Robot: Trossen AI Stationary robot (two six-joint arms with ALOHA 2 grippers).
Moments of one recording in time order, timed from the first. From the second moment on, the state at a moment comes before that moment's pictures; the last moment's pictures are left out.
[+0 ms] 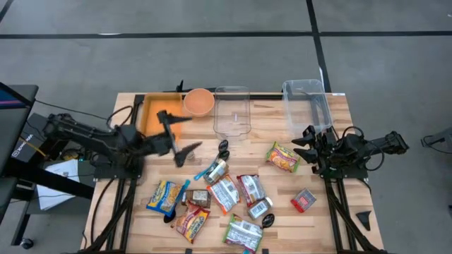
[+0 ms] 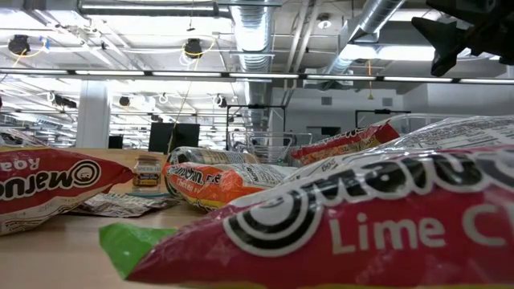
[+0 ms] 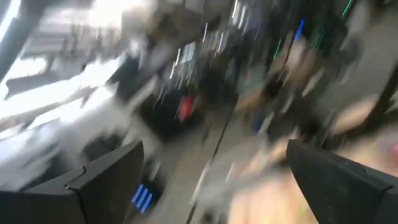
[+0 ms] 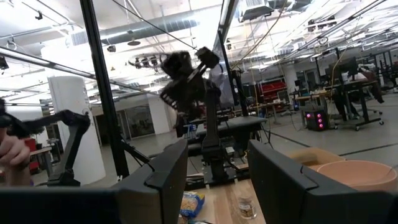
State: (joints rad) left arm -0.27 0.96 0.82 0.29 -0.63 0.76; right arm 0.23 0.03 0.03 0.35 0.26 0.13
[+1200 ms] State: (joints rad) left arm -0.59 1.14 1.18 -1.03 -0.33 -0.38; right arm 0.23 0.03 0.03 0.38 0.26 0.12
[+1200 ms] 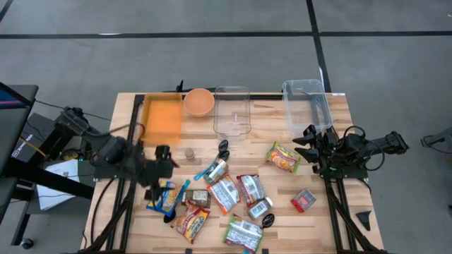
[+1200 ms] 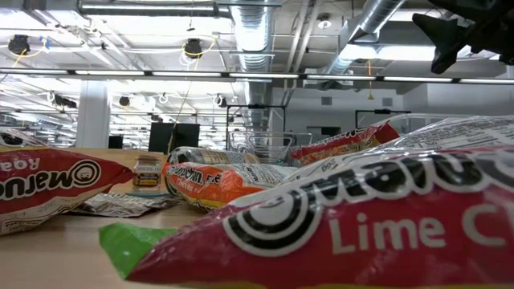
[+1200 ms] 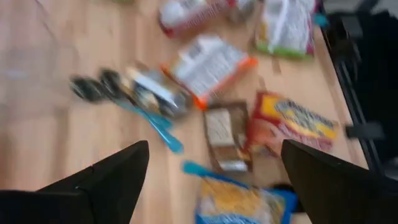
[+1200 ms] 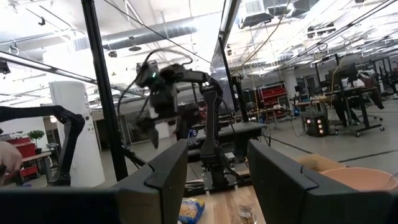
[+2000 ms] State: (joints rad) left arm -0.57 1.16 0.74 -0.88 -0.10 -0.92; right arm 0.23 0.03 0.03 0.44 0.26 0.03
